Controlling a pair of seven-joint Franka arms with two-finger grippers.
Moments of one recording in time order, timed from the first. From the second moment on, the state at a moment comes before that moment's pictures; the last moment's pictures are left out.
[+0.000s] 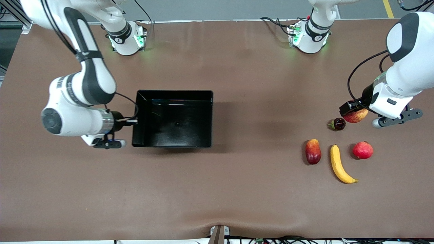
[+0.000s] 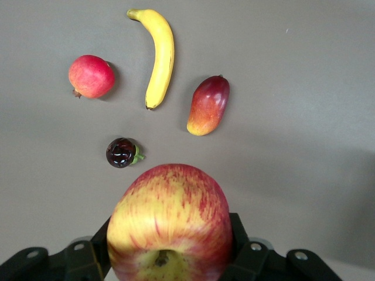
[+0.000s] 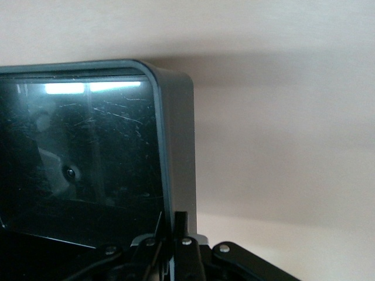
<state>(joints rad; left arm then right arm) 0.10 0.07 -0.22 -1.76 0.01 1.78 -0.38 0.25 0.38 -0.03 -1.71 0.34 1.81 0.10</state>
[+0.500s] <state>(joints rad) 0.09 0.07 -0.22 -1.73 0.01 1.77 -0.38 0.45 0.40 -0.03 -1.77 0.34 2.01 0.26</state>
